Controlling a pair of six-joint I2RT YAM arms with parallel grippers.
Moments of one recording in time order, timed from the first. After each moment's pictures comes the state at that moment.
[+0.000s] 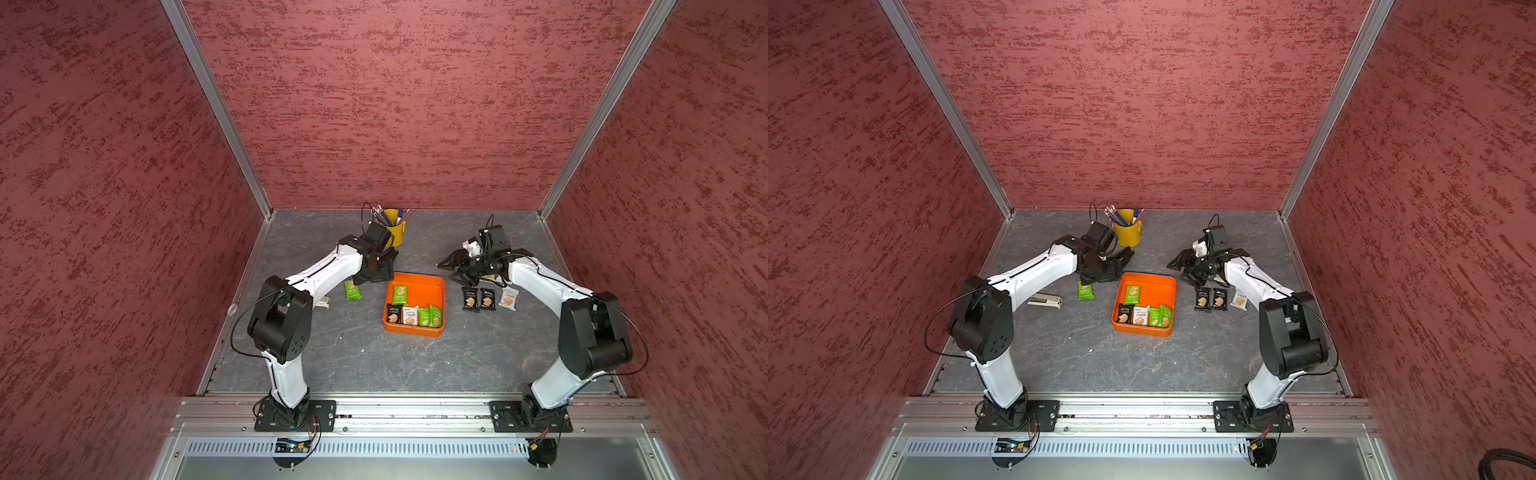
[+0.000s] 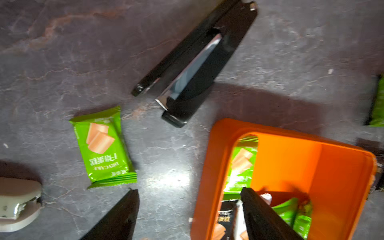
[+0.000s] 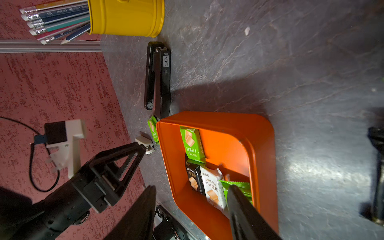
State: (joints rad) left arm -0.54 1.82 1.47 -0.85 -0.04 -0.61; right arm 0.22 1.67 1.16 -0.44 -0.67 0.83
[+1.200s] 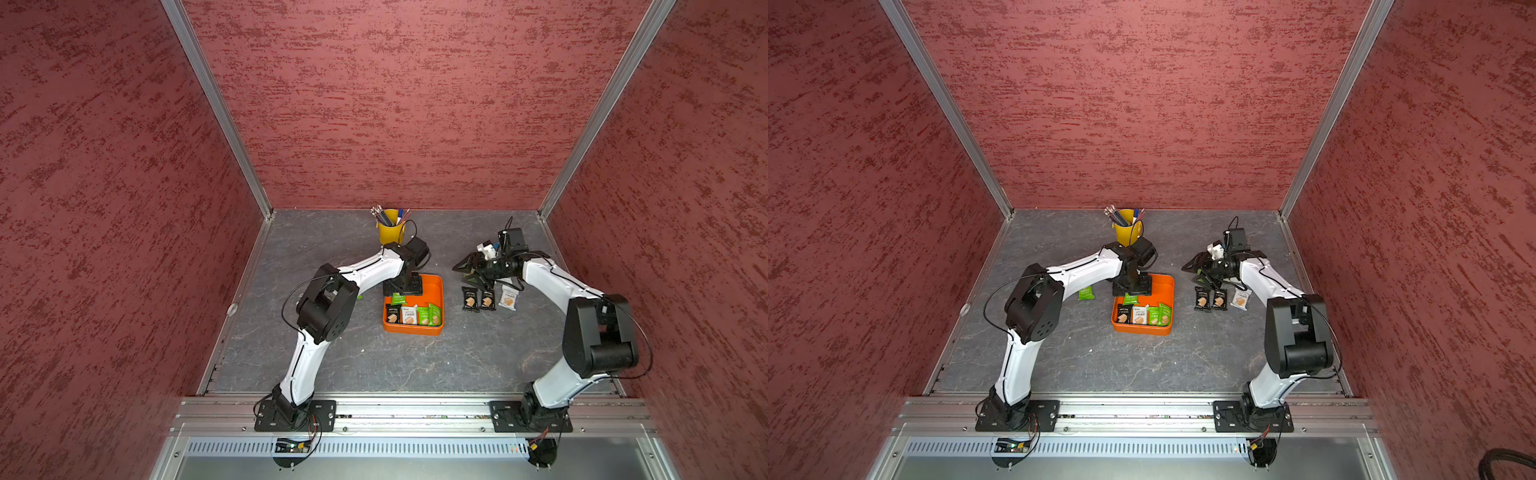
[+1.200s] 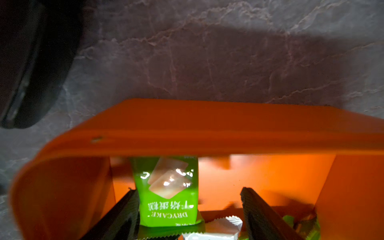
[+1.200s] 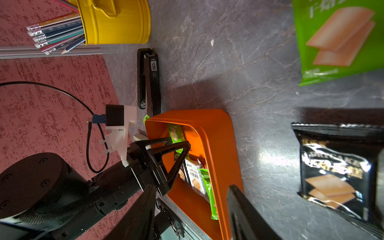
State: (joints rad) left arm -0.70 2.15 1.69 -0.94 -0.02 -0.68; right arm 0.08 1.65 1.12 -0.52 -0.75 0.70
